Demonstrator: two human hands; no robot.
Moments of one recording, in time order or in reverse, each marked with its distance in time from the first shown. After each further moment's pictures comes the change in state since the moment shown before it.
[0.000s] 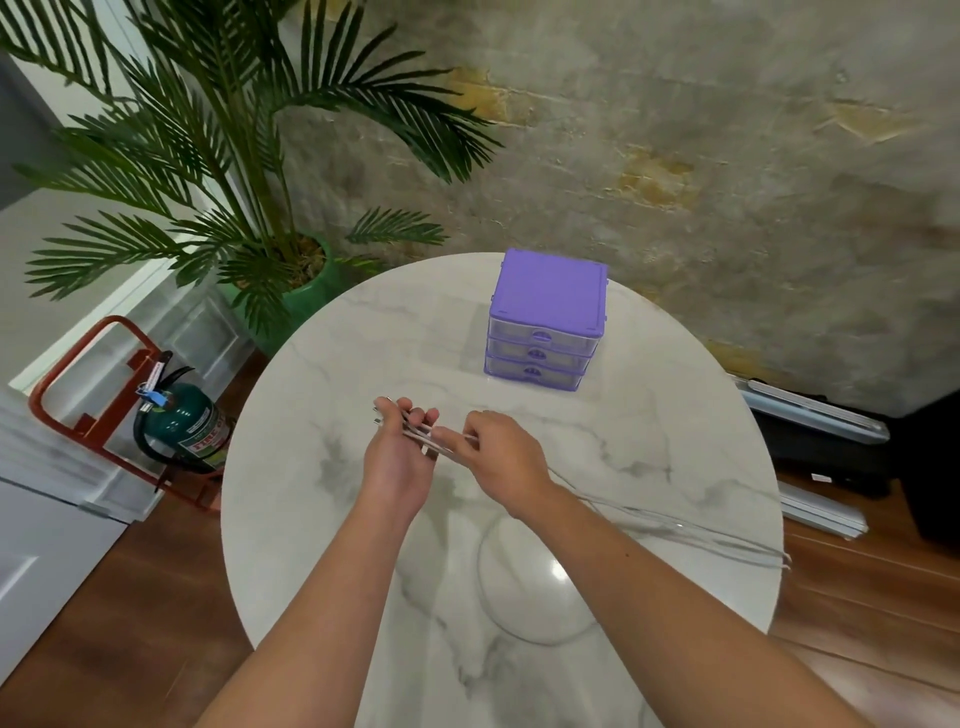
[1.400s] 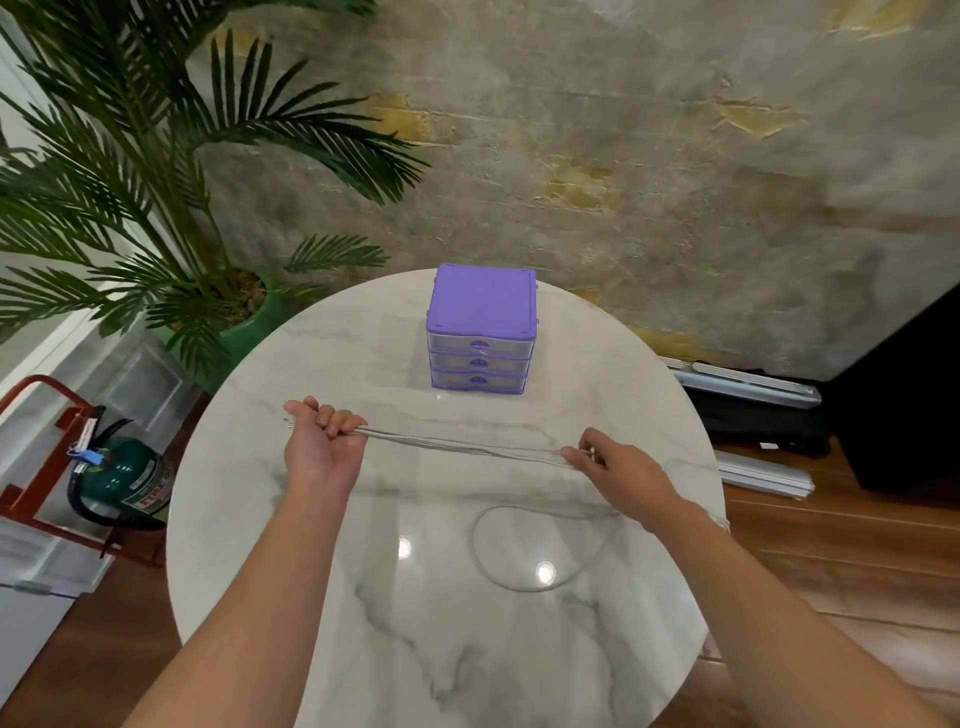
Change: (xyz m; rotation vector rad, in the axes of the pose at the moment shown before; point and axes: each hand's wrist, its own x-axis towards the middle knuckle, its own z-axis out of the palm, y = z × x) left_hand 0.029 0.029 0.015 -0.253 0.049 0.057; right_hand -0.064 0.161 -0.089 0.028 -0.007 0.310
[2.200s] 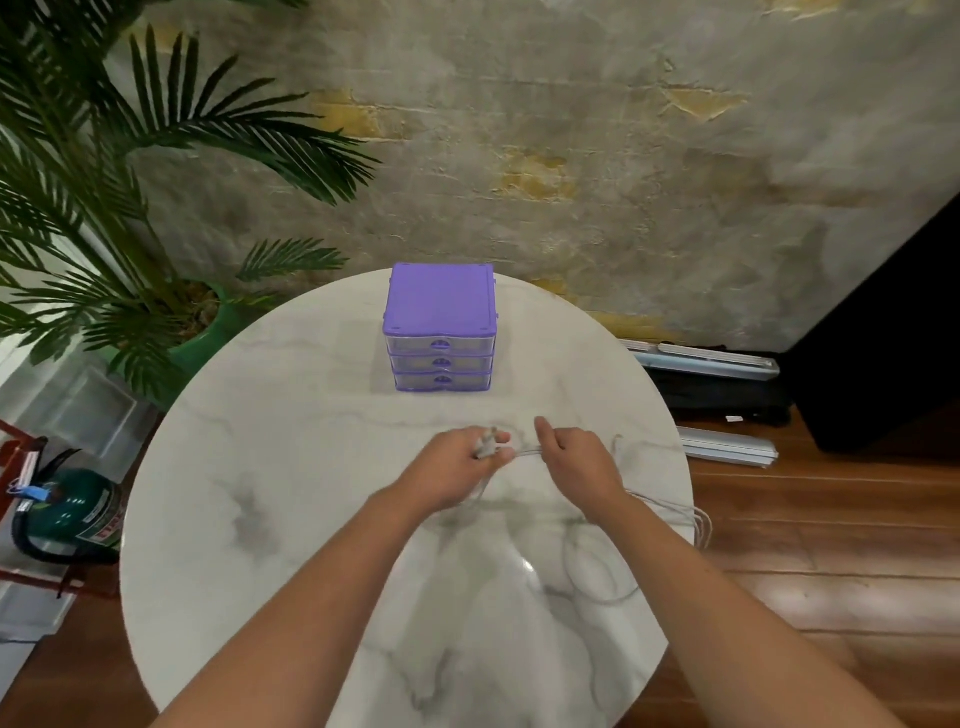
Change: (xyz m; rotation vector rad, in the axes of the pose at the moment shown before) left_hand -0.057 -0.111 0.031 1.891 -0.874 0.124; right_hand -0.001 -0.030 0.012 0.151 0.176 0.130
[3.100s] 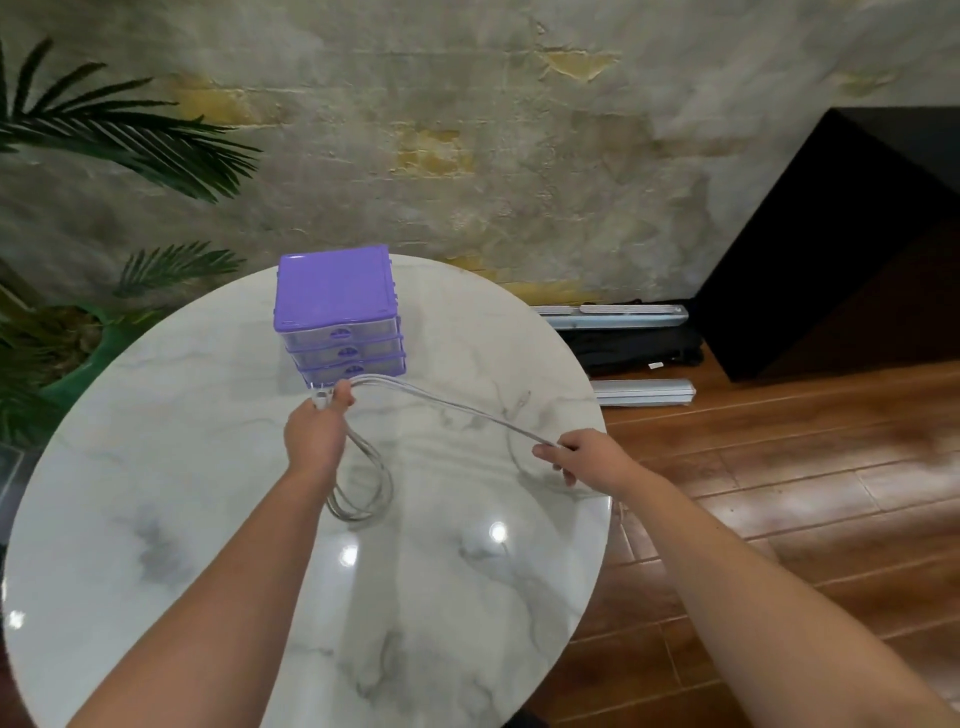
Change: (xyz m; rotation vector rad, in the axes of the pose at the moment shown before) left_hand 0.025 -0.011 -0.010 -0.354 0.565 -0.358; right_hand -0.034 0.108 -0.063 0.141 -0.235 0.278
